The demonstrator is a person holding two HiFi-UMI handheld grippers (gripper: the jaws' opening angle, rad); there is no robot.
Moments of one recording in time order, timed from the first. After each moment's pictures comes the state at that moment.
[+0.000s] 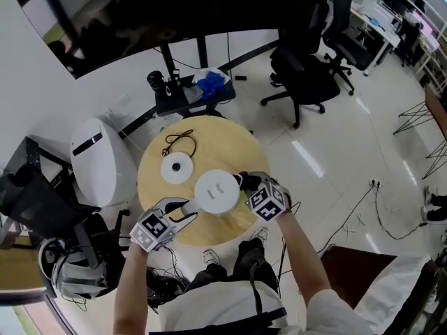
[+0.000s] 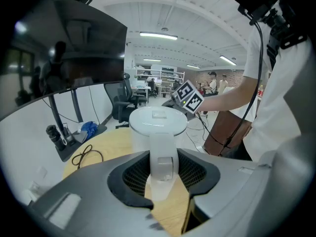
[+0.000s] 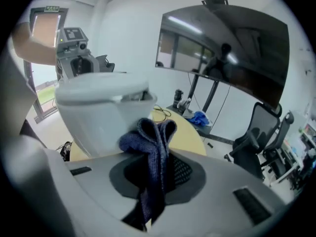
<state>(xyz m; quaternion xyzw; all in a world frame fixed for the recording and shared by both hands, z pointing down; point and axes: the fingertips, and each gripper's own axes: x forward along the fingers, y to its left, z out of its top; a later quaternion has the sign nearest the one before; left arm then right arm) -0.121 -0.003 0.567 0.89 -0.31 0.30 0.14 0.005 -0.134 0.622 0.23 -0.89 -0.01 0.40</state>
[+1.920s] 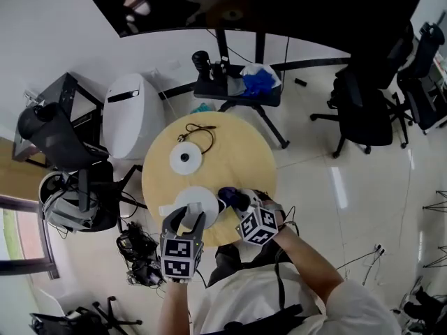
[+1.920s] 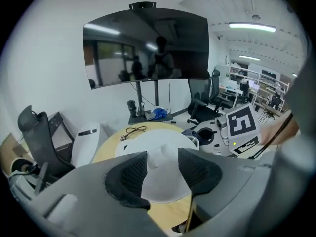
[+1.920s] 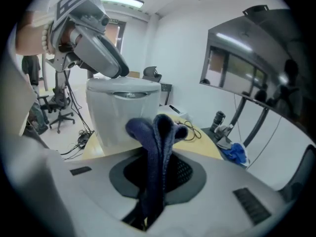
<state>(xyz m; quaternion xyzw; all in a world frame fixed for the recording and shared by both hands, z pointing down) -0.069 -0.047 0.524 0.56 -0.74 0.24 0.30 -0.021 -0.132 0.617 -0.06 -0.93 -0.14 0.34</state>
